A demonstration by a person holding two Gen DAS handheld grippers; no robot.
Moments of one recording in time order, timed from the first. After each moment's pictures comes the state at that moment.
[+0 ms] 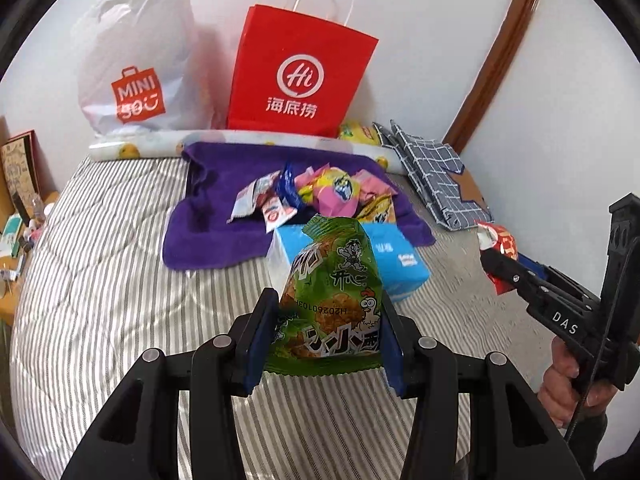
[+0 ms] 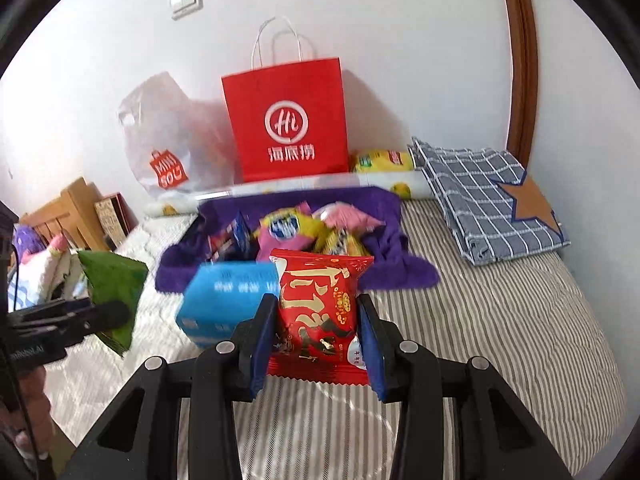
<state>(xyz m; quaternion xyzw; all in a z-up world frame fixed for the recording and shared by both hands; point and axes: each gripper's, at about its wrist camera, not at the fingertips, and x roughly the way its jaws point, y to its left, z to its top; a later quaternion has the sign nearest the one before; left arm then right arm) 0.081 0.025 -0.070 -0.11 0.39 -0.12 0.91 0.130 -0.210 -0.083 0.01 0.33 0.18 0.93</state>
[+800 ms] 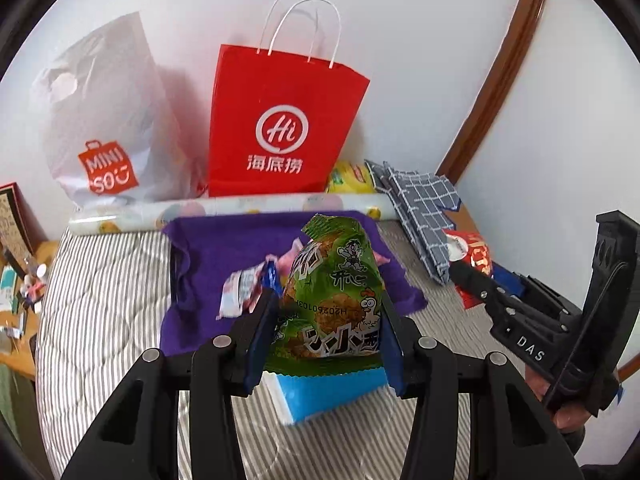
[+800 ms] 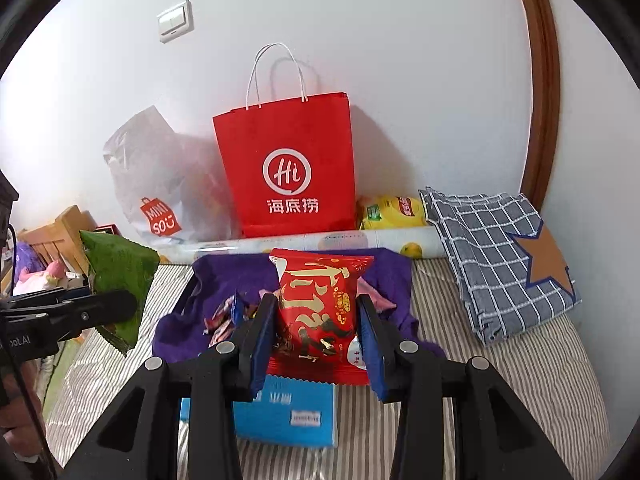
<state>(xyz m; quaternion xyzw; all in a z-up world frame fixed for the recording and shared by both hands) 0.169 0.024 -0.006 -0.10 0.38 -0.13 0.91 0.206 -0.187 -0.039 0.01 0.30 0.18 0.94</state>
